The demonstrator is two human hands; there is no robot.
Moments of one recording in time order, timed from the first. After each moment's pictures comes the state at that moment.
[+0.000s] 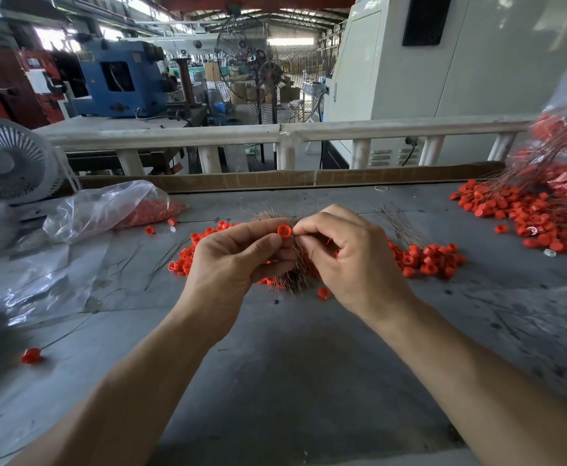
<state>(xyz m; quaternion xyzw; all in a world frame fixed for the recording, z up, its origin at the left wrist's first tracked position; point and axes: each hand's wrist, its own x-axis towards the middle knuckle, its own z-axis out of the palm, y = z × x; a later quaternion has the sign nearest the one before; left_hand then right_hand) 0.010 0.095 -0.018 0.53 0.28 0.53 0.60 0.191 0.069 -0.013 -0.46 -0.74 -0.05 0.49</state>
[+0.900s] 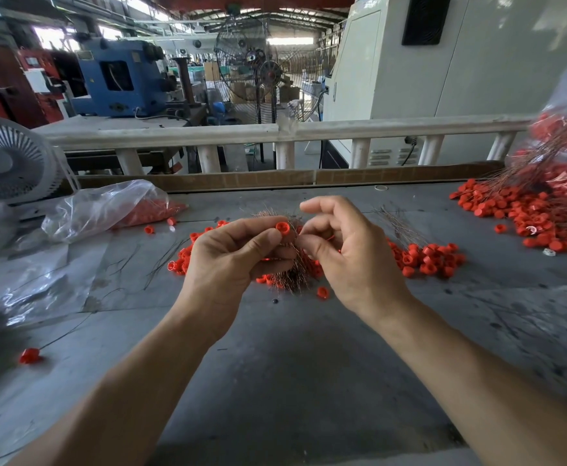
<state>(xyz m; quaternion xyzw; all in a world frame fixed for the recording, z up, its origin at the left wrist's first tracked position) 0.010 0.090 -0.014 0.54 0.26 0.55 0.58 0.187 0.067 -0.015 -0.48 -0.69 0.11 0.54</state>
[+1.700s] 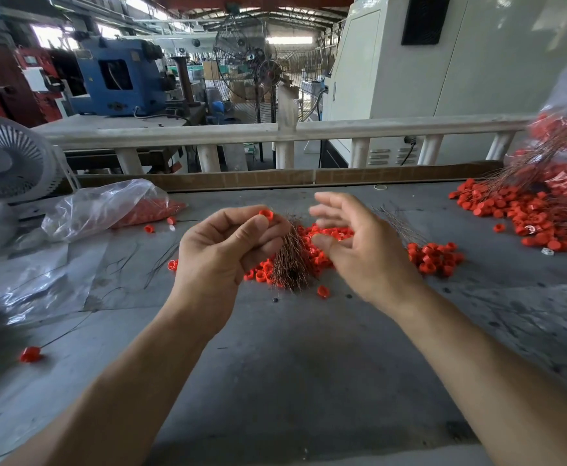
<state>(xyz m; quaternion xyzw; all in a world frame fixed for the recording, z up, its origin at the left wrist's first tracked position) 0.009 0.092 -0.009 0.47 0.22 0.60 0.61 0.213 0.081 -0.019 -0.53 -0.69 0.11 0.48</state>
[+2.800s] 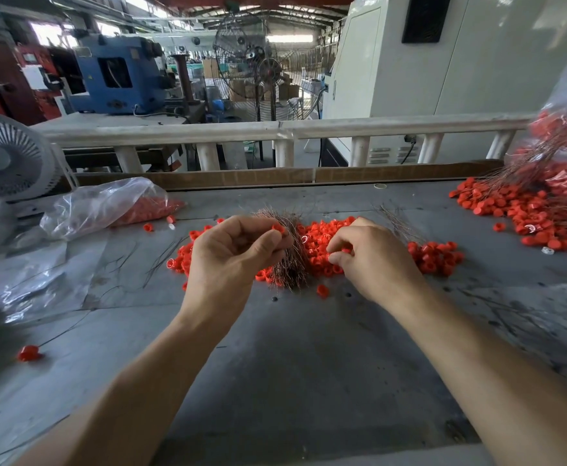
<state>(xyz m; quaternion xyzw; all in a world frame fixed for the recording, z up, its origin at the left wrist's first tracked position) 0.017 0.091 -0.021 0.56 0.30 0.58 0.51 0.228 0.089 -0.031 -0.68 -0.67 0.01 0.30</state>
